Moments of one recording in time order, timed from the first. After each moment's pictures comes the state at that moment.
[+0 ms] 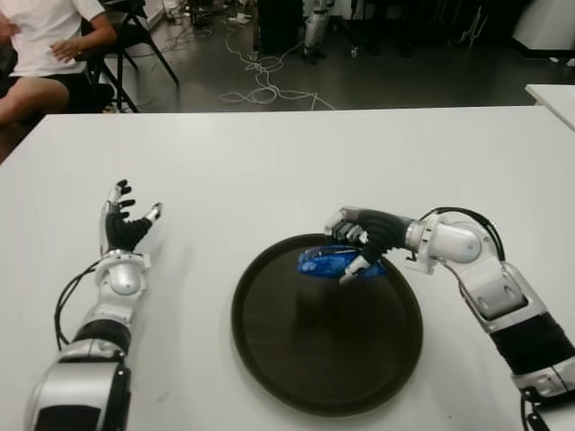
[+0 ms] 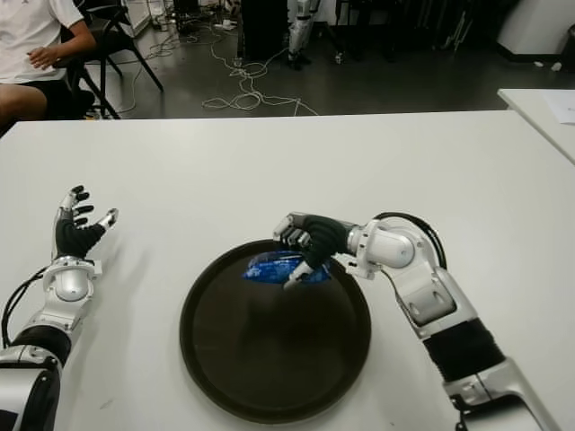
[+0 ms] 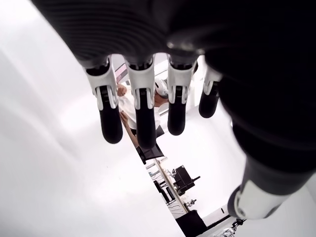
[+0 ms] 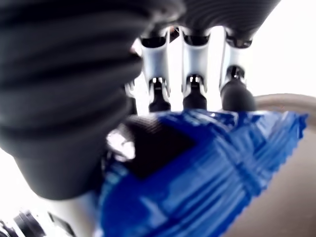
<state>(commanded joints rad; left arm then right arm) -0.54 0.30 0.05 1.18 0.20 -0.48 0.43 -0.38 -0.38 0.28 0.06 -0.13 0.04 0.68</state>
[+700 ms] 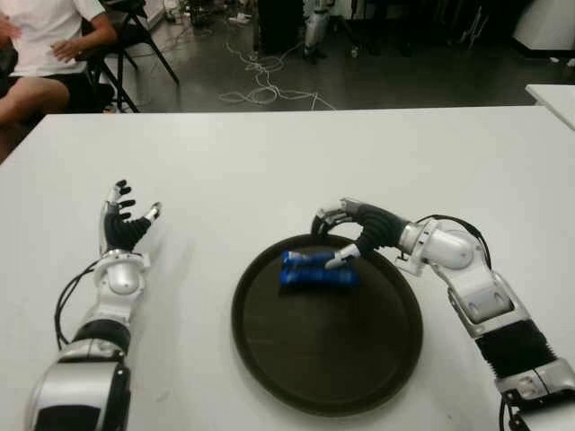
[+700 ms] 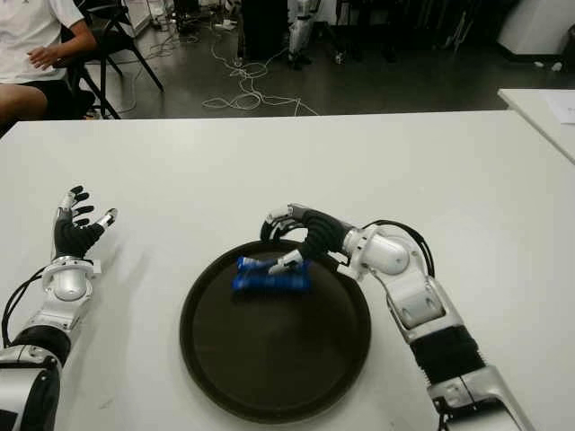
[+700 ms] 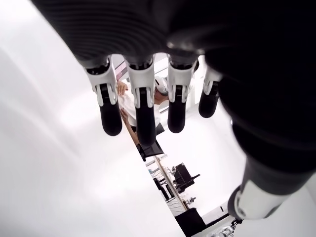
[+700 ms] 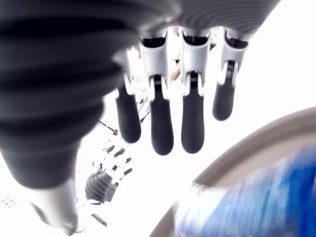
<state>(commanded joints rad) -0.54 0.29 0.07 1.18 0.18 -0.49 0.41 -0.38 -0.34 0.26 0.17 -0.07 -0.10 0.65</state>
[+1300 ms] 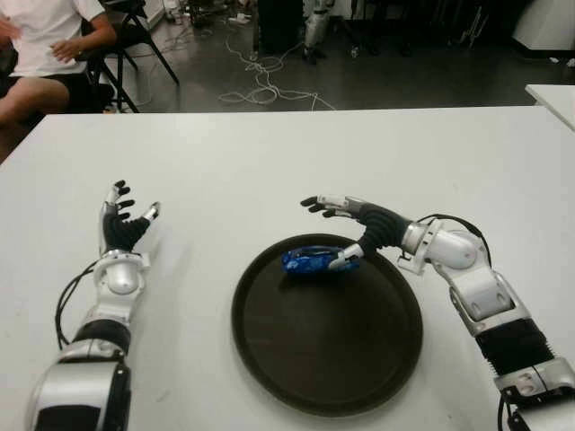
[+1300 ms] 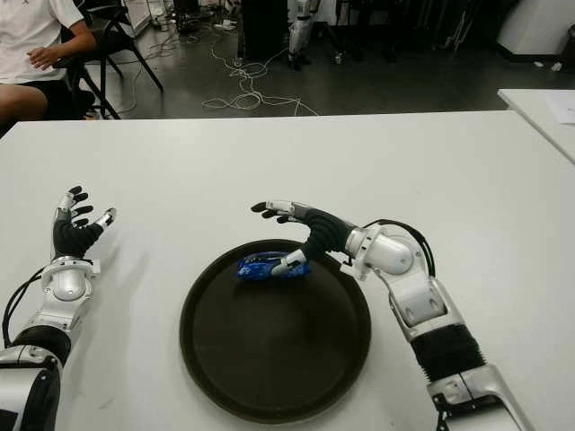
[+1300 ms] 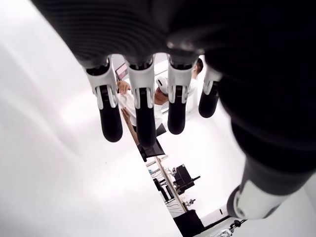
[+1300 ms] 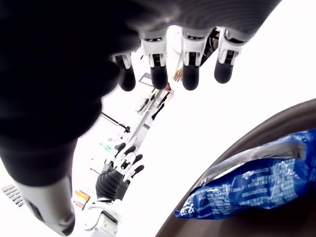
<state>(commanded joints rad) -0.54 0.29 0.08 1.18 0.17 -0.48 0.40 -0.37 -0.32 0.24 0.20 -0.05 -0.16 0.65</state>
